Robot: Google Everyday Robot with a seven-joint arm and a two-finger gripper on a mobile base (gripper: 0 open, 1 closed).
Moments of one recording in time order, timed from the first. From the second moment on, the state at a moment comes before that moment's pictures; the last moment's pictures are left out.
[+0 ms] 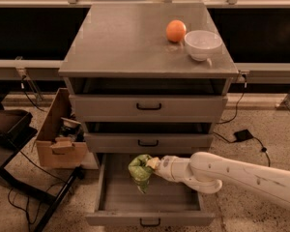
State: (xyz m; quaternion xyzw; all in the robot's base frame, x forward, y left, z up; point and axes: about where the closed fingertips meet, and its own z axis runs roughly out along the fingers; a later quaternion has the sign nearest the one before) arm 0.563 -0.023 0.471 0.14 0.88 0.42 0.18
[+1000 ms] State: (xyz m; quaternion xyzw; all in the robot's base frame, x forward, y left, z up) arm 0.634 -0.085 0.276 0.27 0.85 0.44 0.12
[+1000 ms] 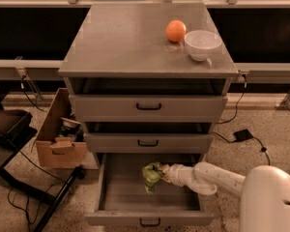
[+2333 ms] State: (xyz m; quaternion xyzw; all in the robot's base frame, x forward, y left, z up) arm 0.643 -0.088 0.266 0.28 0.84 0.44 0.12
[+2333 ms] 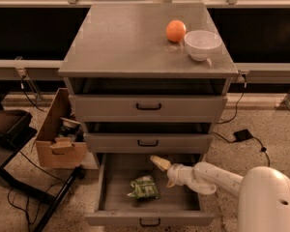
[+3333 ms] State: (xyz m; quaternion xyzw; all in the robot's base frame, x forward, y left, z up) arm 0.591 -0.103 0.351 0.22 0.92 0.32 0.09
